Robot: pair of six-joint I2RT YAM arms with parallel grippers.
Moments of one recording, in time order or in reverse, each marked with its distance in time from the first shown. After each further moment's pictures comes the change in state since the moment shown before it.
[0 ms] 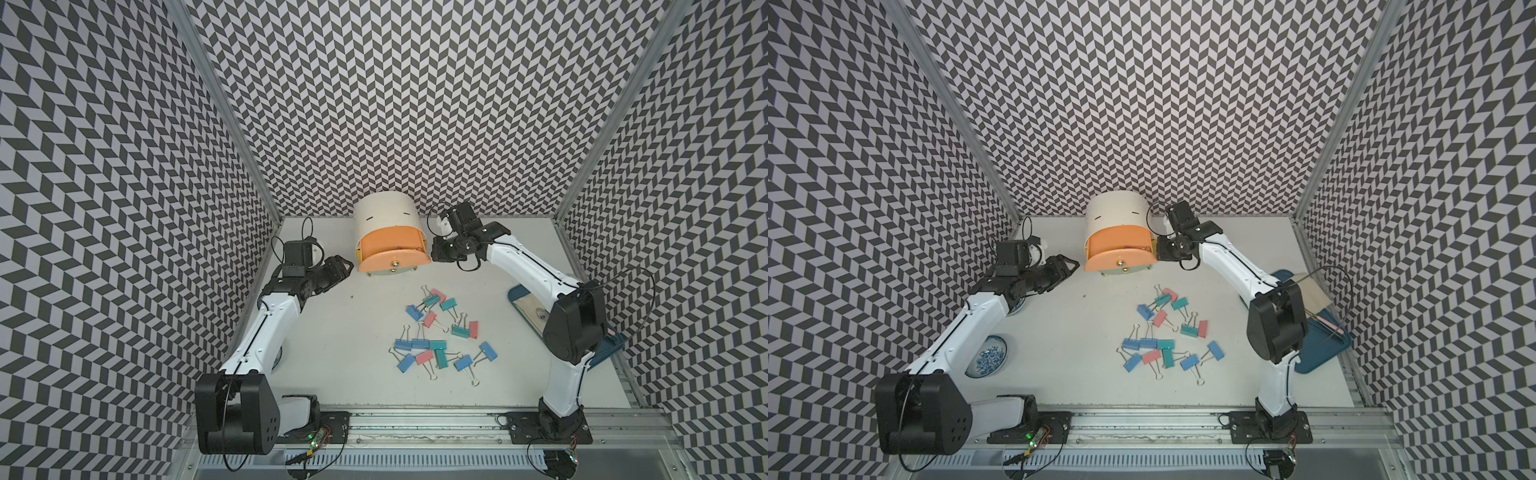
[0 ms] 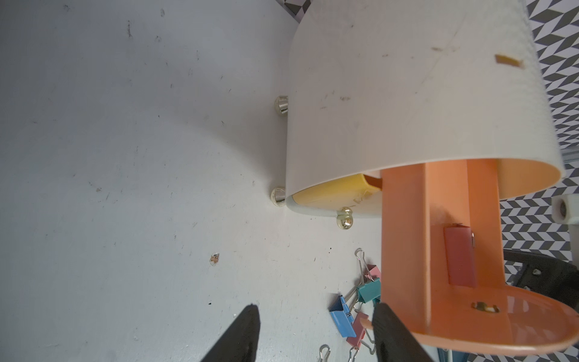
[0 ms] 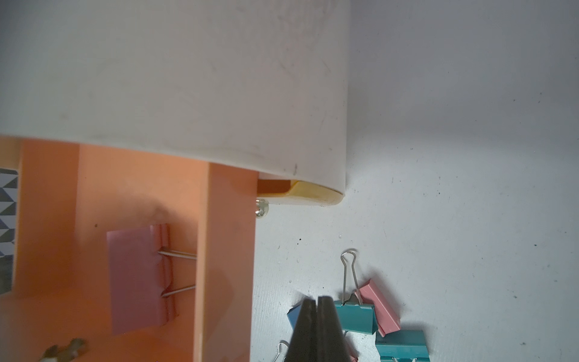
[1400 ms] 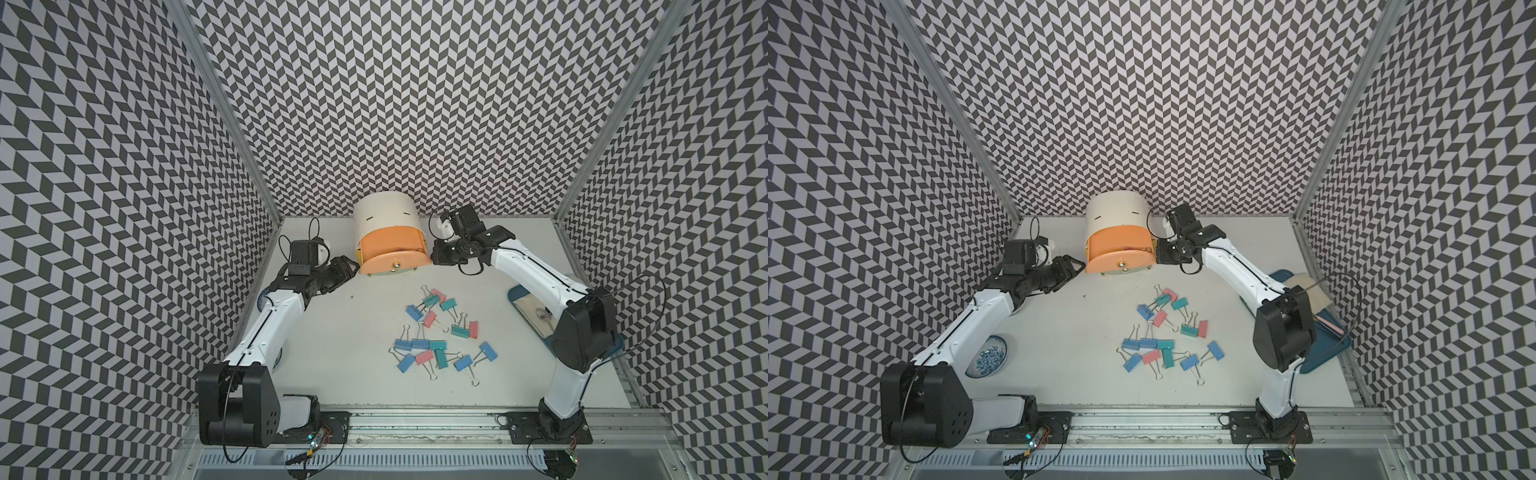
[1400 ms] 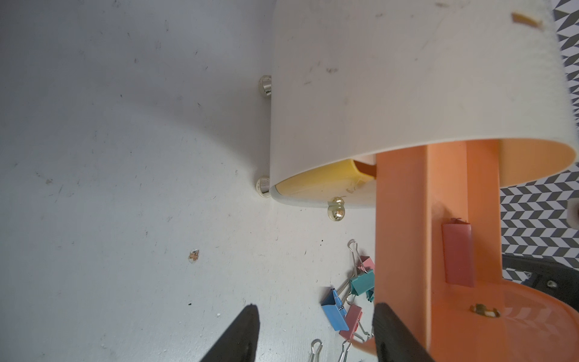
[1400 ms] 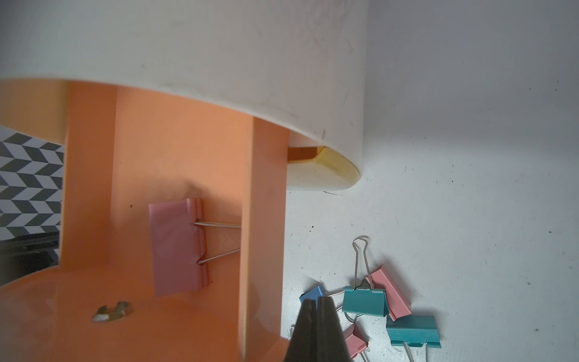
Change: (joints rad) left arm -0.040 0.036 0.002 0.007 0.012 -0.017; right arm 0.023 -0.069 -0.069 0.026 -0.015 0.019
